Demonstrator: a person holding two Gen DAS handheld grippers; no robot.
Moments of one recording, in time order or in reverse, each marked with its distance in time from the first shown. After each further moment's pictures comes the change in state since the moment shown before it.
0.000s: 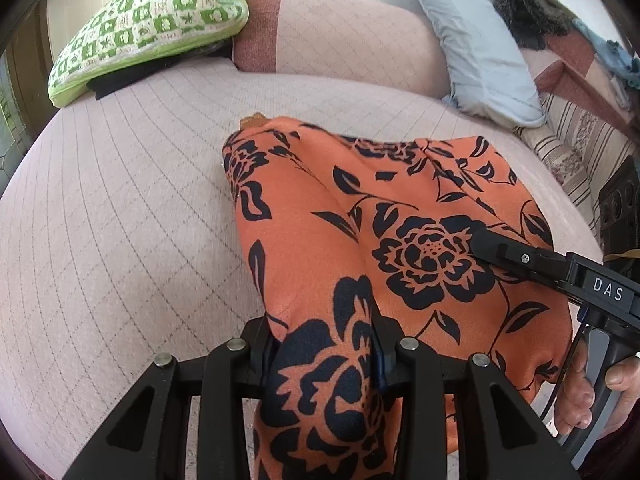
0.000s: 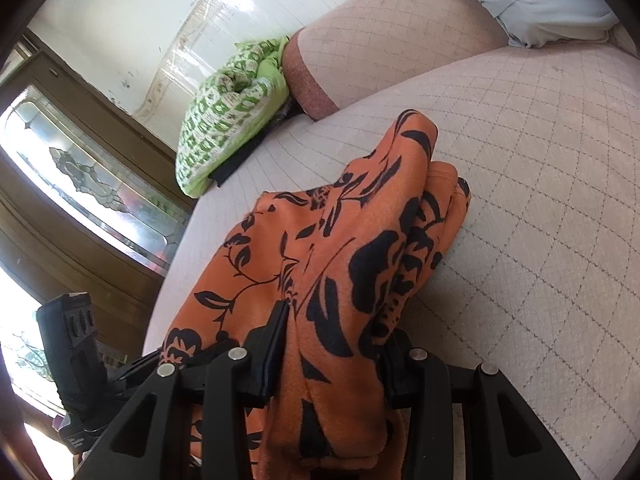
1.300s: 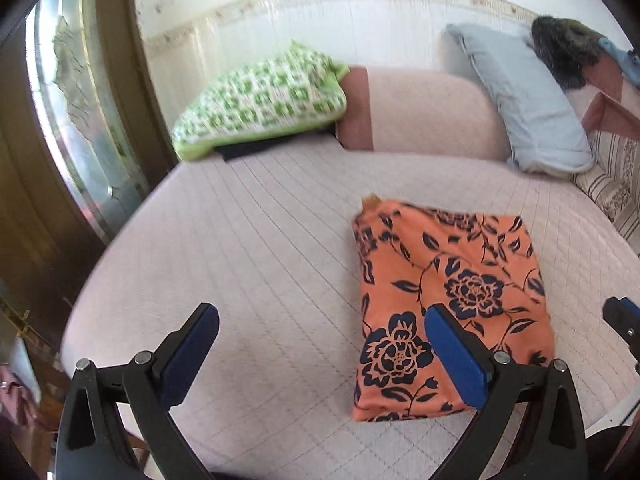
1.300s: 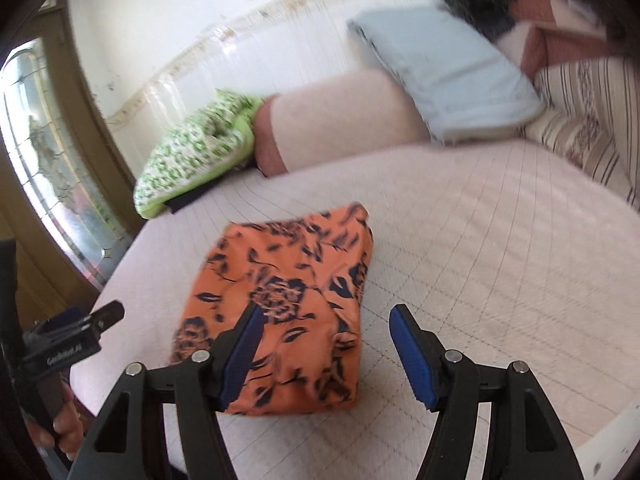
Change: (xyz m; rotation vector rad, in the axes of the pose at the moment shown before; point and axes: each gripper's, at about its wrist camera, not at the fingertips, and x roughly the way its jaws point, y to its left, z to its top) left arm -0.158 -0.002 -0.036 -0.039 -0.265 0.378; right arm -0.139 0.083 -0.076 -0.171 -0.293 -0.336
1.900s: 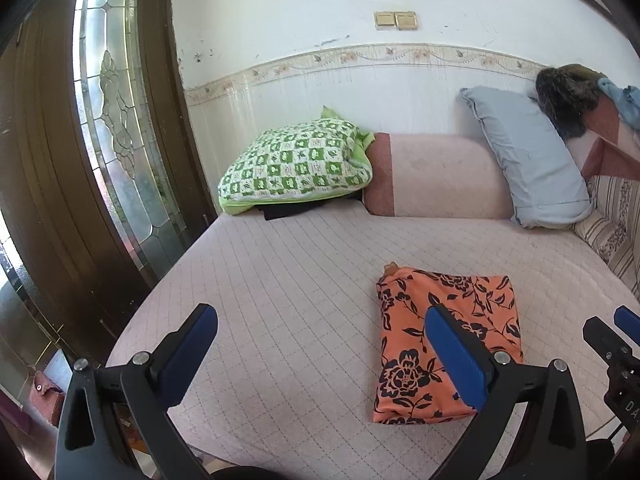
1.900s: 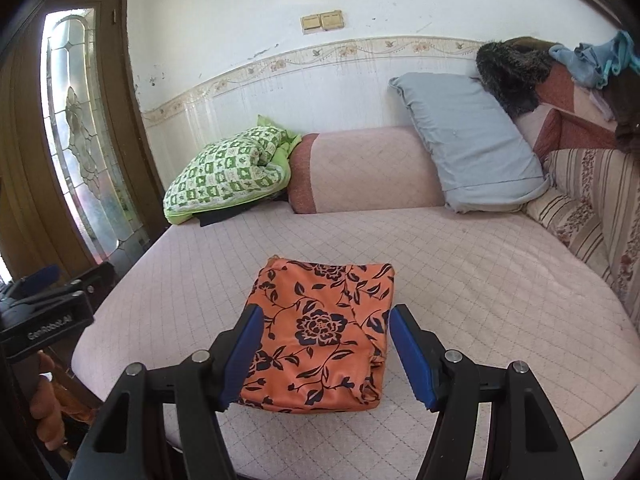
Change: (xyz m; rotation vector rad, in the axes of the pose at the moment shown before) left arm -0.107 0.035 0.025 -0.040 -0.168 0.071; right arm -0.075 0.077 0.026 -0.140 -0.092 -0.058
